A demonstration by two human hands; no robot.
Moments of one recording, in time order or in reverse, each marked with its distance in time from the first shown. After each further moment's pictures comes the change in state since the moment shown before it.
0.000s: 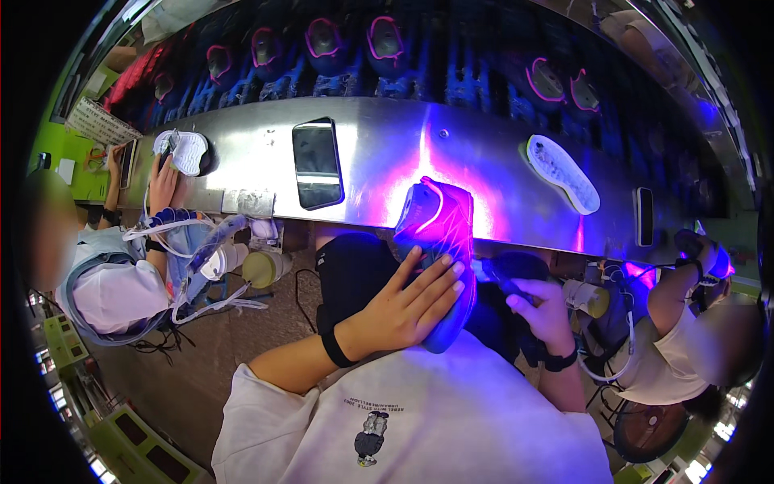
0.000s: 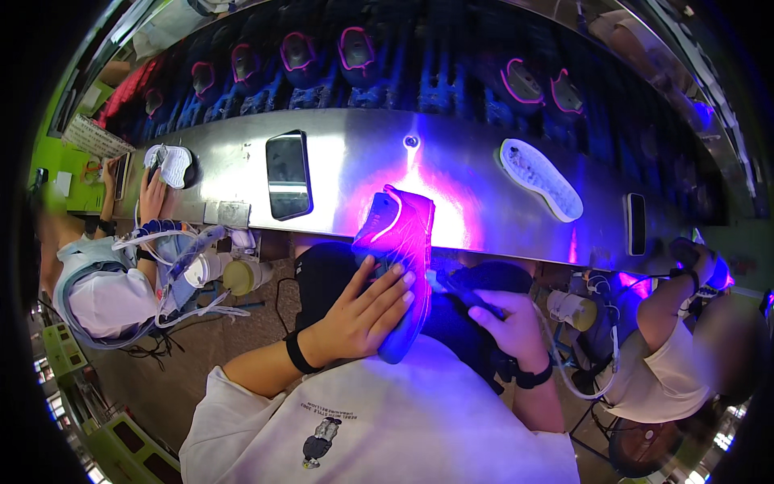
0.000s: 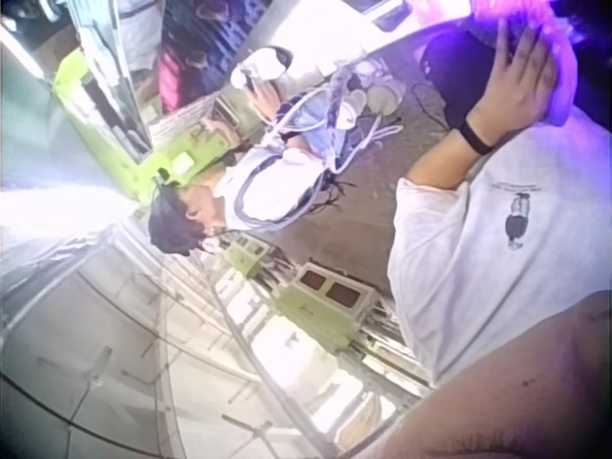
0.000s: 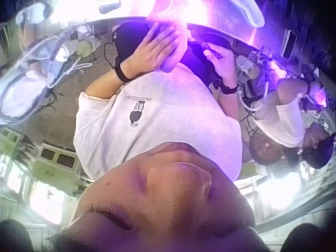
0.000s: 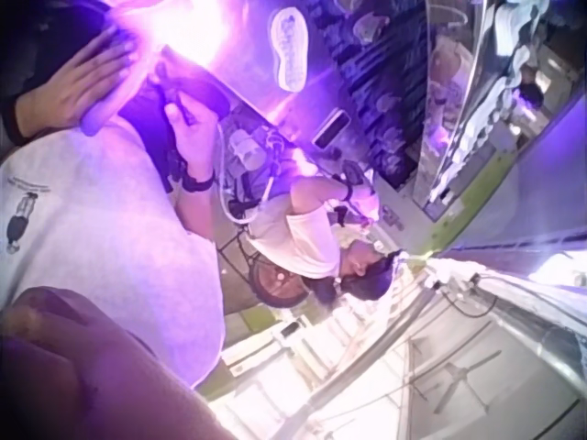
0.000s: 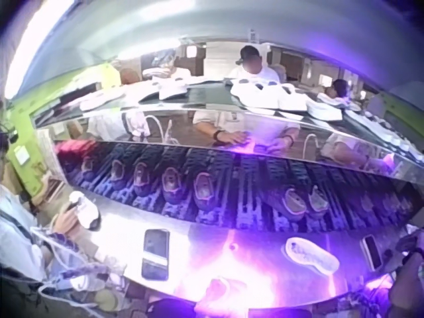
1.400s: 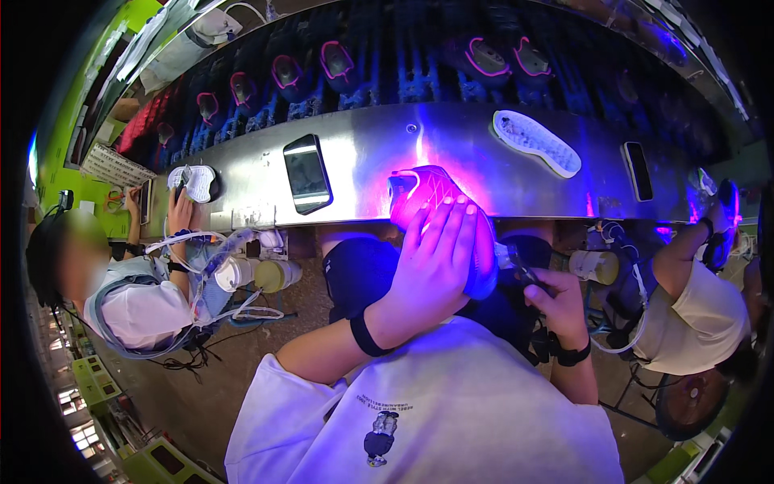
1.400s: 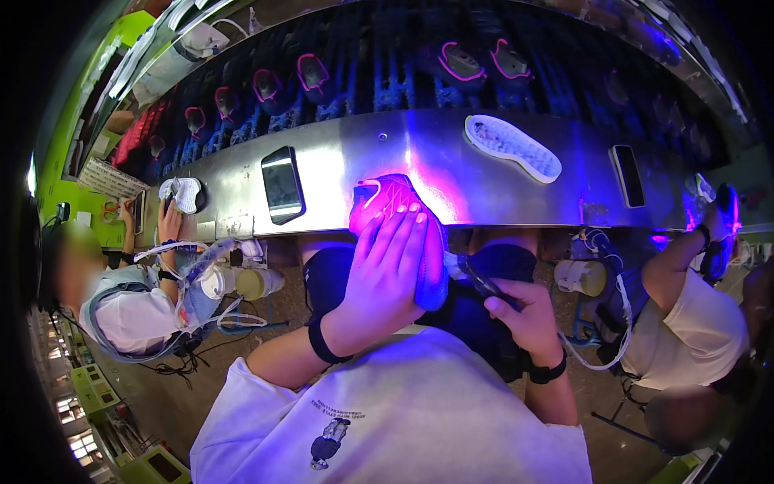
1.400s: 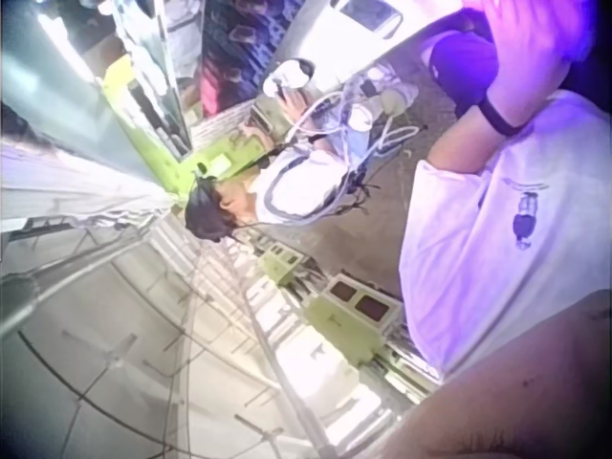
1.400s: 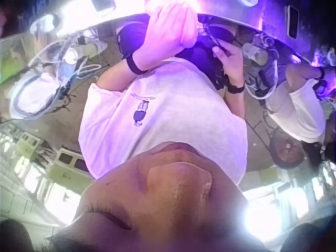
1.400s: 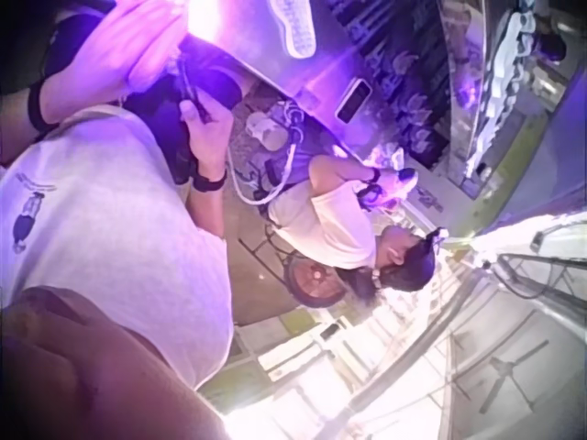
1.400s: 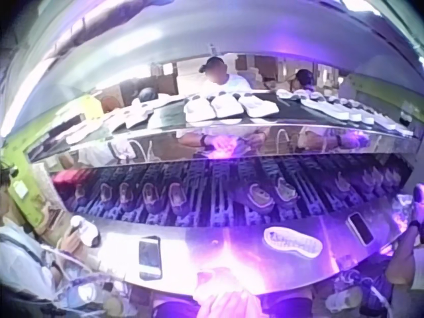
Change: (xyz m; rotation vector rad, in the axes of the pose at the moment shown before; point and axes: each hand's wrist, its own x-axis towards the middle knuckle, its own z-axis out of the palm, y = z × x) left_hand 0.082 0.052 0.007 0.024 0.029 -0.204; right_hand -0.063 0.004 -0.026 0.284 0.080 -0.059
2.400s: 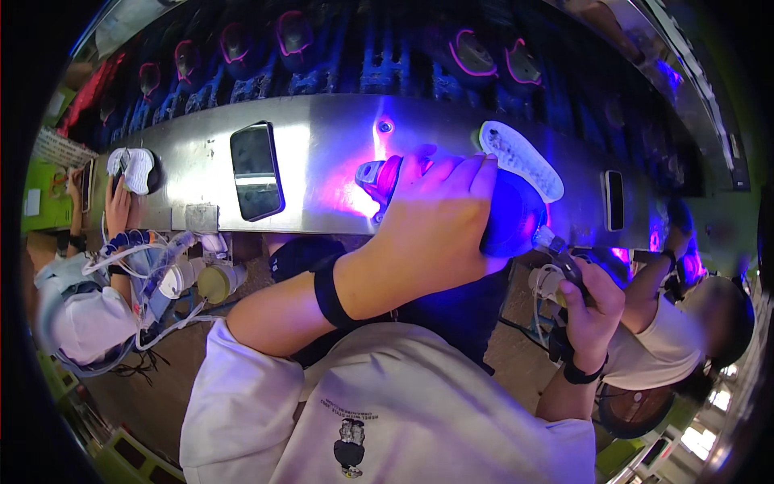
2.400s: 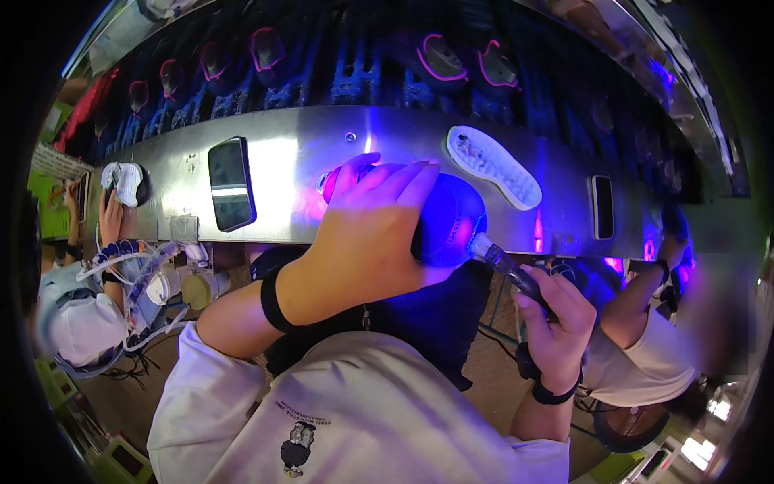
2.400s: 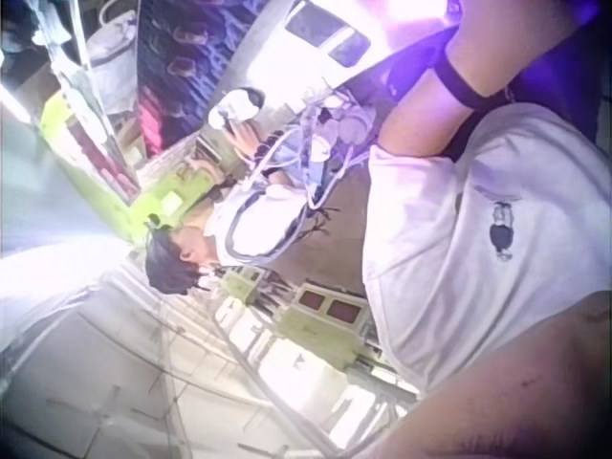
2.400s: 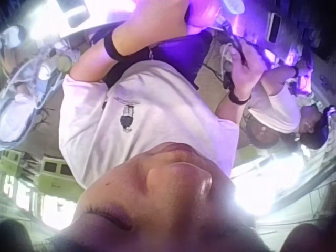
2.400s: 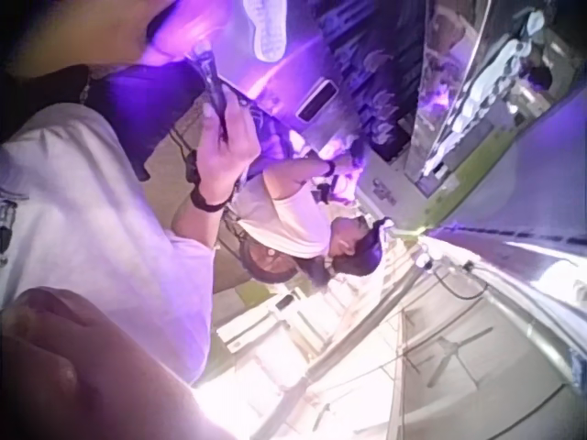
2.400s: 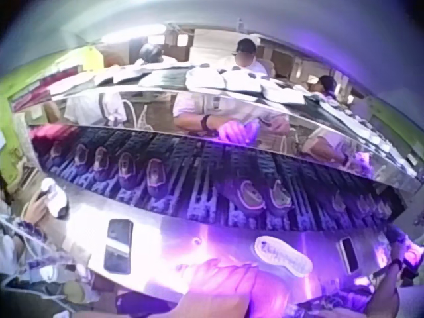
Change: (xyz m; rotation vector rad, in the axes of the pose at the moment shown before) left_hand 0.109 -0.049 0.000 -0.133 0.017 -0.093; right_hand 0.053 -0.098 -0.030 -0.787 0.307 -0.376
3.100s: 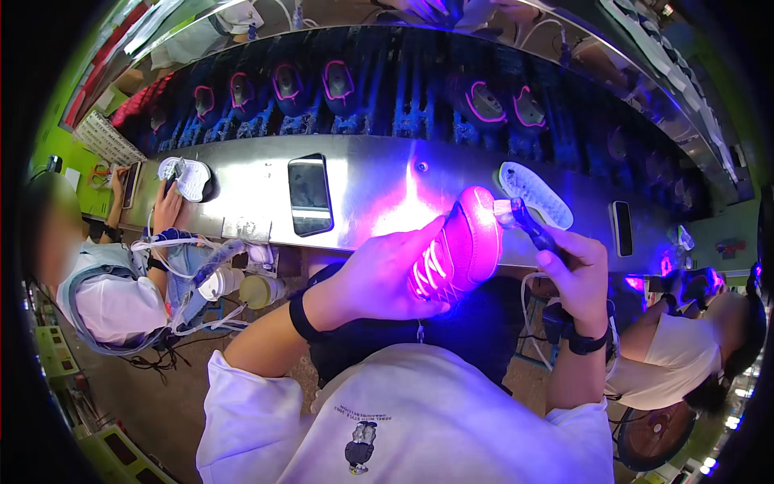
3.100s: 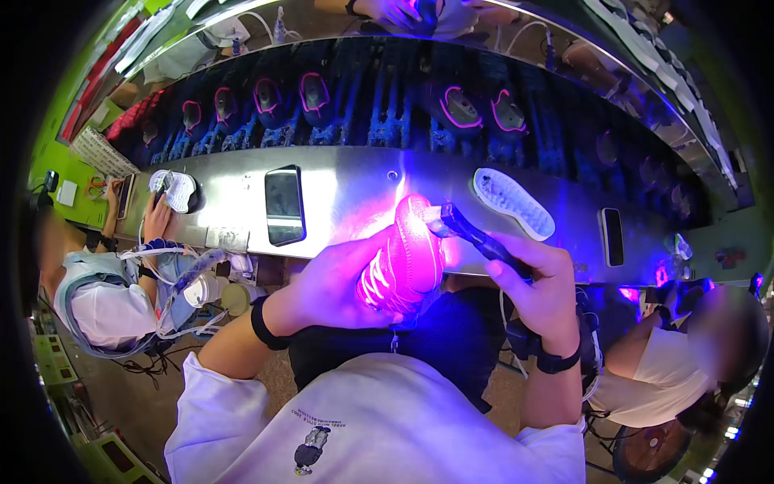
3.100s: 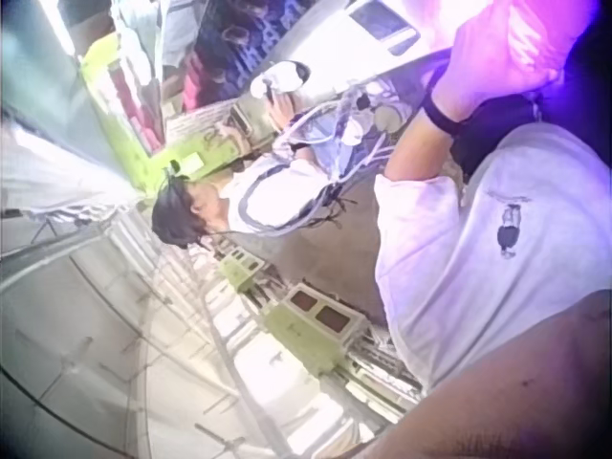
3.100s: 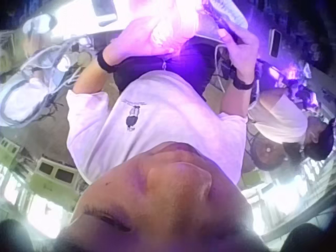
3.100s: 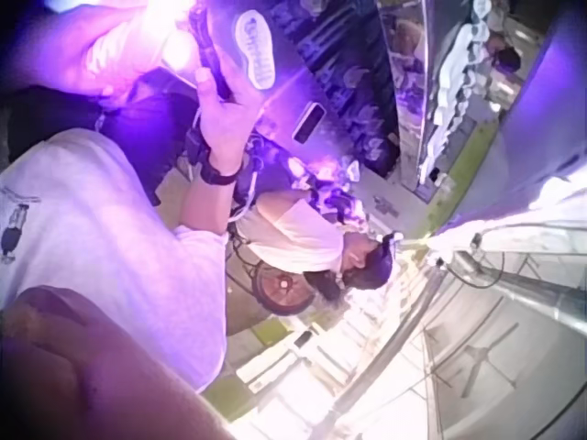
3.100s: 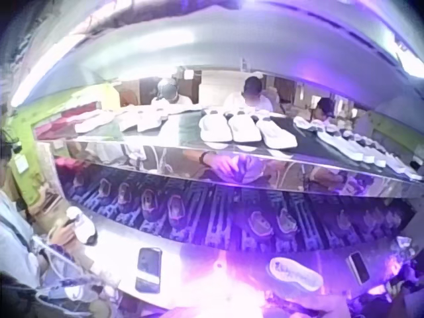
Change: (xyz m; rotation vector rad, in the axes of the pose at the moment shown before) left_hand -0.080 -0.041 -0.038 -0.380 -0.127 0.111; right_hand 0.052 -0.028 0.014 0.503 -0.226 0.027
